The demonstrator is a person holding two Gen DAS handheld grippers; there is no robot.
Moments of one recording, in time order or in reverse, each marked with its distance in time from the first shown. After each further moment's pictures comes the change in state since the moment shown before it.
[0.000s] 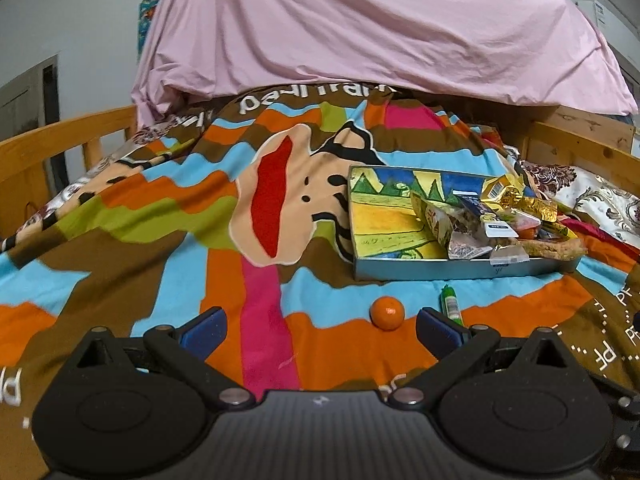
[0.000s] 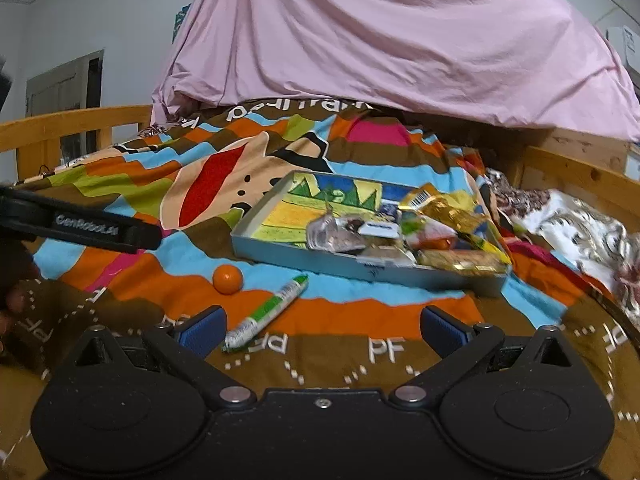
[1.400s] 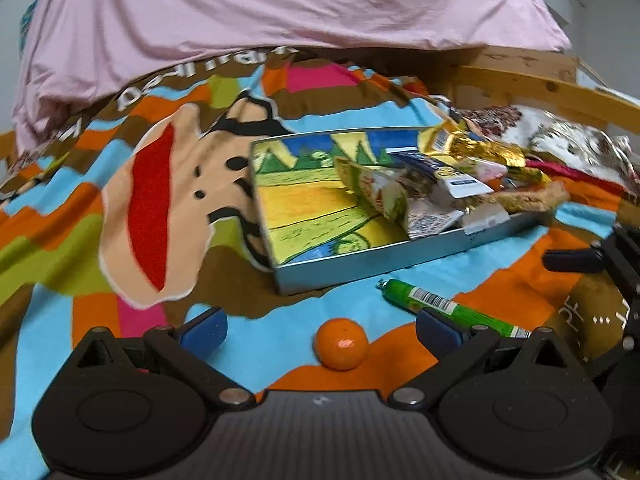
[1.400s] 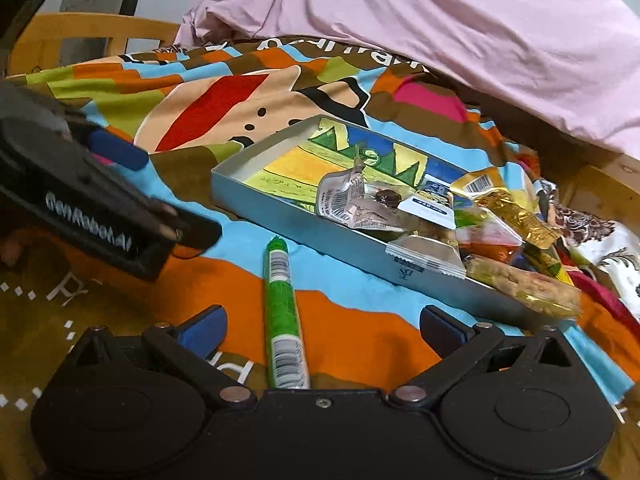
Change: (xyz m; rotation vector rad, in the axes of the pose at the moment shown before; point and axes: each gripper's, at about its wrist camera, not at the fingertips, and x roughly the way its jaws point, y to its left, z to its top) left arm 0.105 -0.027 0.001 0.218 0.042 -0.228; right arm 0.122 -0.003 -0.006 -0.214 0.101 0.043
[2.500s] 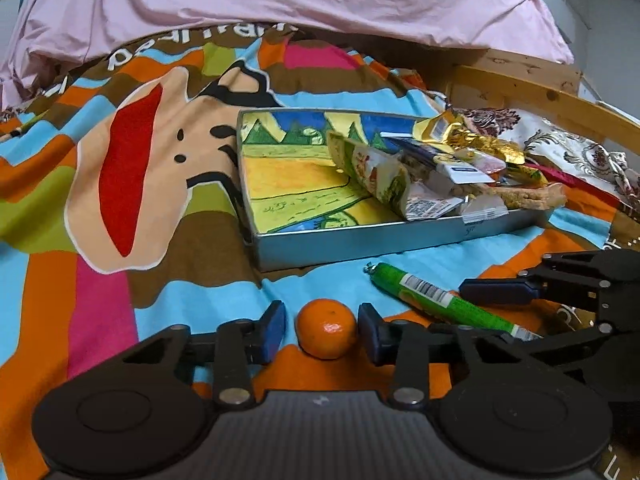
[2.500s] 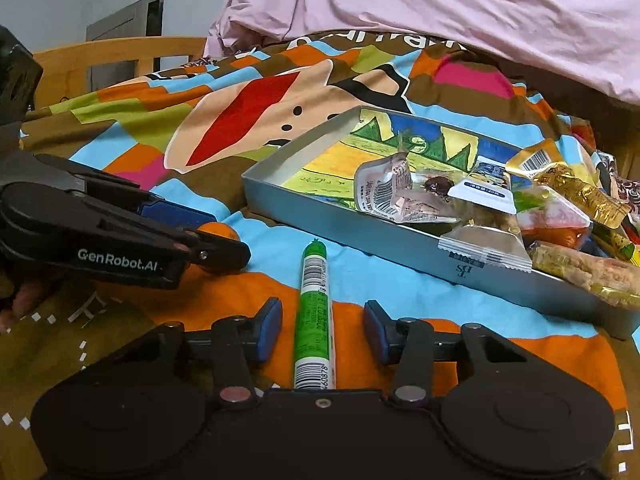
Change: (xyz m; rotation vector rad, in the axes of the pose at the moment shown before) left arm 0.018 0.009 -0.015 -0.092 0.022 -0.087; right arm 0.023 -0.012 0.001 0.084 0.009 0.204
